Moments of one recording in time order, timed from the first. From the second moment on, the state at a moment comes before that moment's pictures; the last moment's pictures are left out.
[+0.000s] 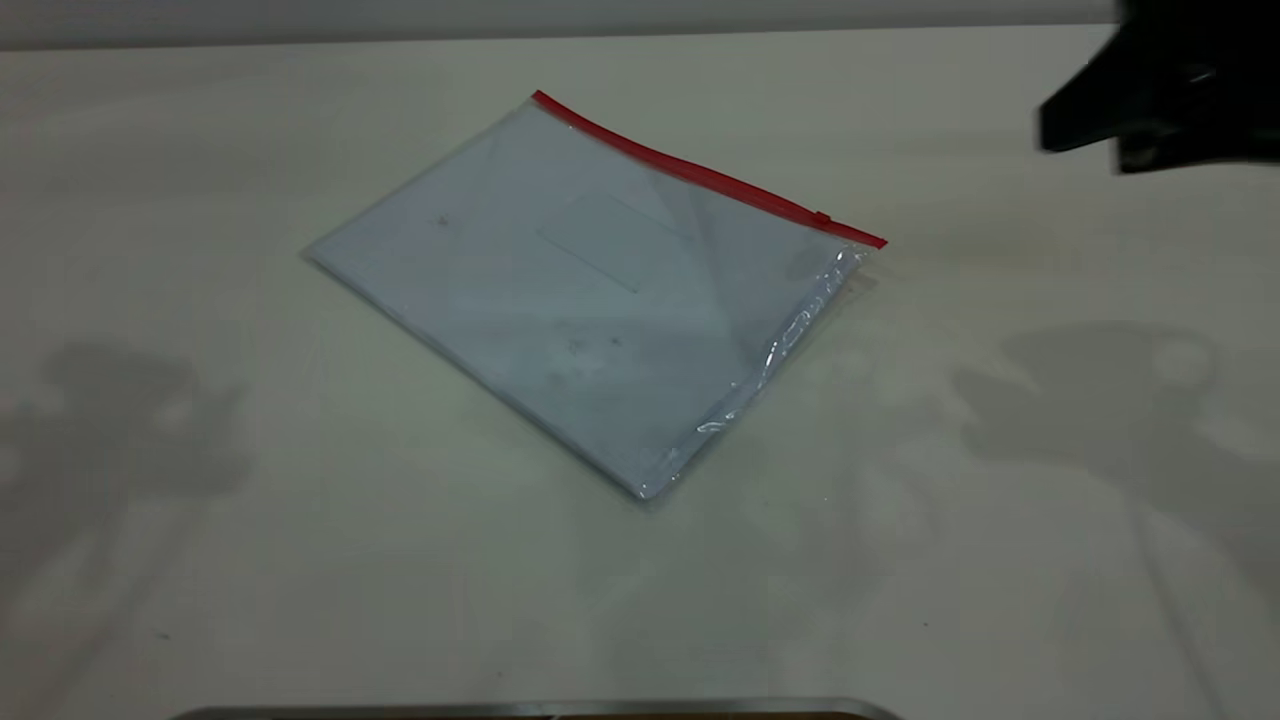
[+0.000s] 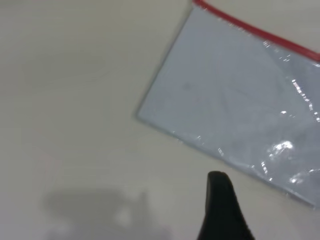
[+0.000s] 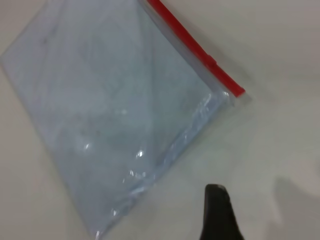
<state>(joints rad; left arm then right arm) 0.02 1.32 -0.90 -0.57 0.52 0.58 0.04 1.82 -0.69 1.70 0.41 -1.59</state>
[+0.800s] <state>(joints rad) 0.02 1.40 -0.93 -0.68 0.50 0.68 0.05 2.50 -1.21 1.79 0.72 -1.71</state>
